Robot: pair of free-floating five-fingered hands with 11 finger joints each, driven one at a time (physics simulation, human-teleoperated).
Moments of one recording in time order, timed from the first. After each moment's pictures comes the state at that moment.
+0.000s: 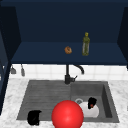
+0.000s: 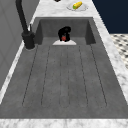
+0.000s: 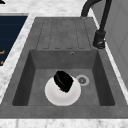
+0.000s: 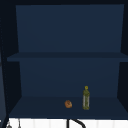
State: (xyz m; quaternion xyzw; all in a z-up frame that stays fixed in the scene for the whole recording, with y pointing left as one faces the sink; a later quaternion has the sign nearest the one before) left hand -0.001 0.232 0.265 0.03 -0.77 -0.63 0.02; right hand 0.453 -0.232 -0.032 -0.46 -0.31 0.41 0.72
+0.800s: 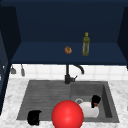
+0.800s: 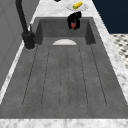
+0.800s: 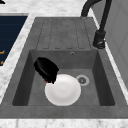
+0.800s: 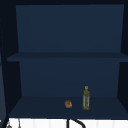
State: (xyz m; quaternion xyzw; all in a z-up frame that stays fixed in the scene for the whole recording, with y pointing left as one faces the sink) left hand -0.001 0.232 0.265 0.03 -0.77 -0.63 0.02; right hand 0.375 -0.246 0.082 -0.46 -0.31 0.41 0.72
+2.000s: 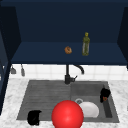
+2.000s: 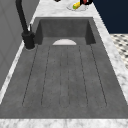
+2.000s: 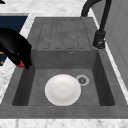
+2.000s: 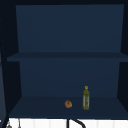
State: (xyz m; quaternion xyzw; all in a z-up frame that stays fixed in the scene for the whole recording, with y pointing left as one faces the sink) left hand -0.001 0.232 0.265 0.03 -0.77 -0.63 0.02; right hand 0.289 -0.293 0.251 -0.47 -0.33 0.41 0.71
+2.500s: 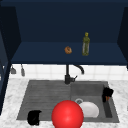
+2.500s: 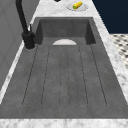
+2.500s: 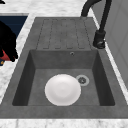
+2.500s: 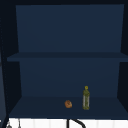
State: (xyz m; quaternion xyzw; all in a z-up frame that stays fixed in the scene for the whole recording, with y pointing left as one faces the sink) left hand -0.001 0.232 0.265 0.03 -0.77 -0.63 0.02; right hand 0.253 -0.302 0.296 -0.47 -0.34 0.41 0.70
